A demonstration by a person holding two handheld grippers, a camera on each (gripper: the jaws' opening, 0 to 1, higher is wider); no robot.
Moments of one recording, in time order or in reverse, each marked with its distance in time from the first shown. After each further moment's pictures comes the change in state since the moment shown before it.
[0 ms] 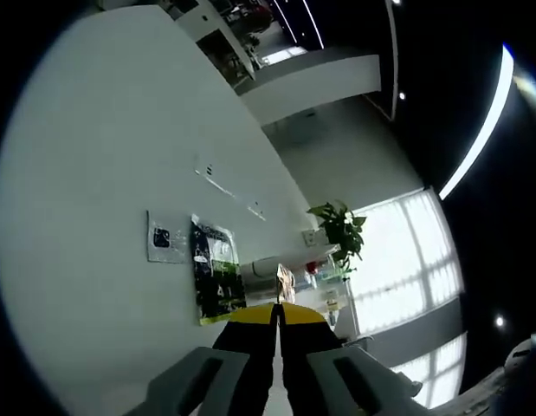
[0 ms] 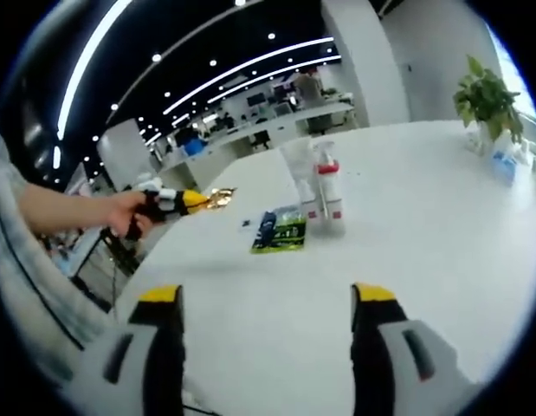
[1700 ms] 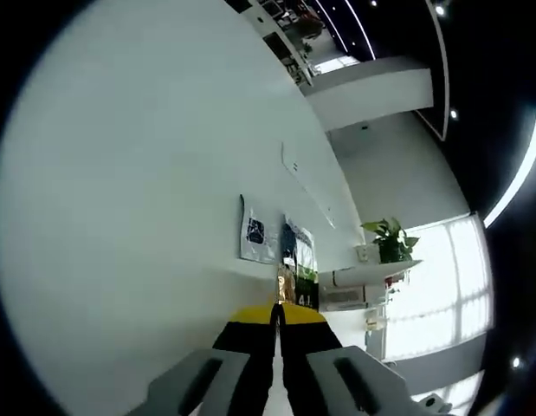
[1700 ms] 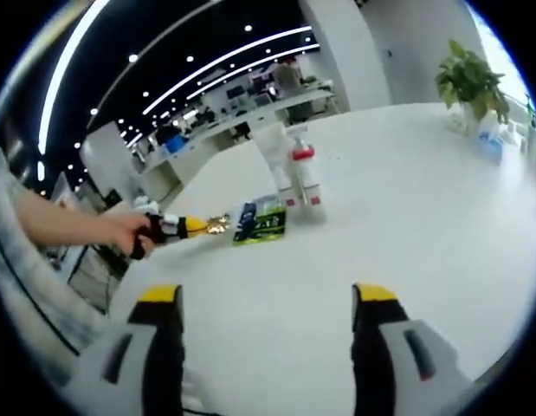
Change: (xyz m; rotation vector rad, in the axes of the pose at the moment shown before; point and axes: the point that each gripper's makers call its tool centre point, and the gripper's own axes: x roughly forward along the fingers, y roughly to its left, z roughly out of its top) left arm 0.019 0.092 -0.007 -0.141 -0.073 0.211; right arm 0.004 -0.022 -0.009 0.060 0.057 -0.068
